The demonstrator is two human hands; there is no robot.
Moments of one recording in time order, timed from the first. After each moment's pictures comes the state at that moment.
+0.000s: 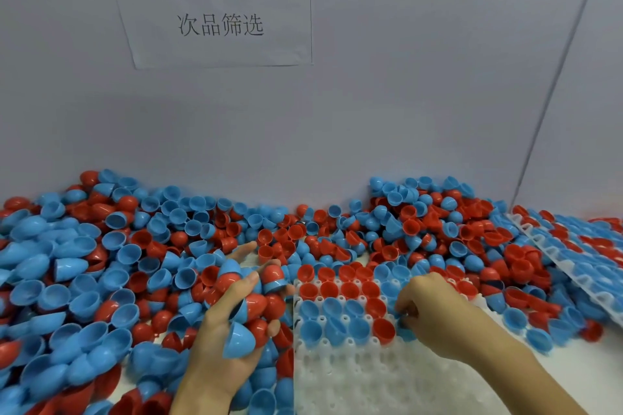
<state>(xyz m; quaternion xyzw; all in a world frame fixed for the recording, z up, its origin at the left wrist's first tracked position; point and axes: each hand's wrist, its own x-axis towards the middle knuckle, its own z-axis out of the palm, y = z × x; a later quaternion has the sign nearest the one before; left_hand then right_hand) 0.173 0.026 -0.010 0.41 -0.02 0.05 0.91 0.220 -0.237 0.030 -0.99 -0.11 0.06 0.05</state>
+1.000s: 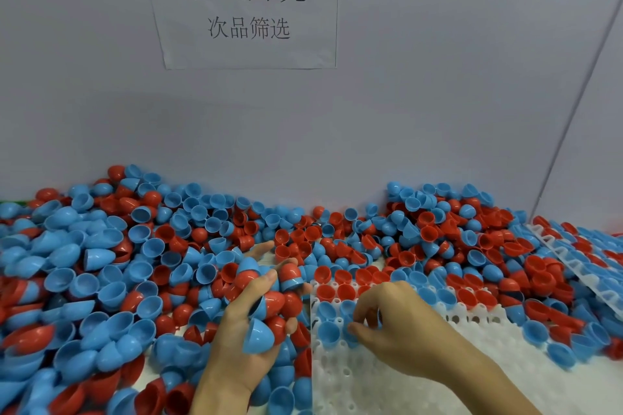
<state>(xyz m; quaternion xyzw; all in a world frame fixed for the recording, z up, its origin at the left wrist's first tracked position) 0.167 0.028 0.000 0.41 0.00 0.05 0.91 0.197 -0.173 0.037 -0.96 -0.21 0.02 0.19</state>
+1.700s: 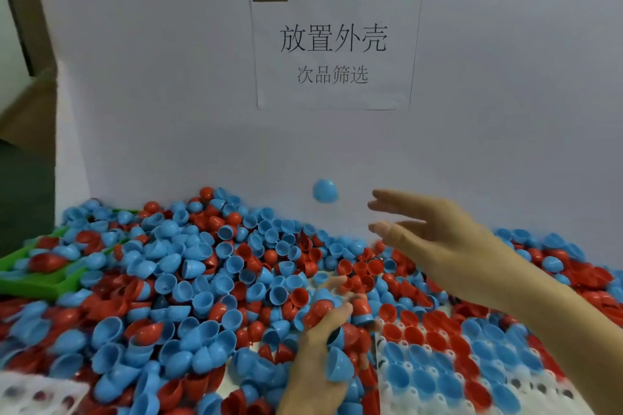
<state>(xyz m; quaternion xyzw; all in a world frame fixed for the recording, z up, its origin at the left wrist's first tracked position) 0.165 0.037 -0.018 0.47 -0.04 0.06 0.88 0.205 -0.114 0.169 -0.87 -0.34 0.00 0.36</state>
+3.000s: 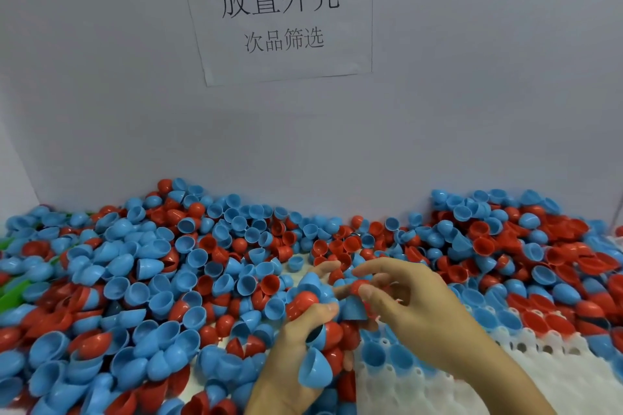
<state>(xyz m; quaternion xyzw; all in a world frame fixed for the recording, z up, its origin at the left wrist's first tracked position) 0.177 0.027 -0.015 0.44 -0.08 -0.03 0.89 0.213 -0.138 0.051 -0.85 -0.23 -0.01 0.48</state>
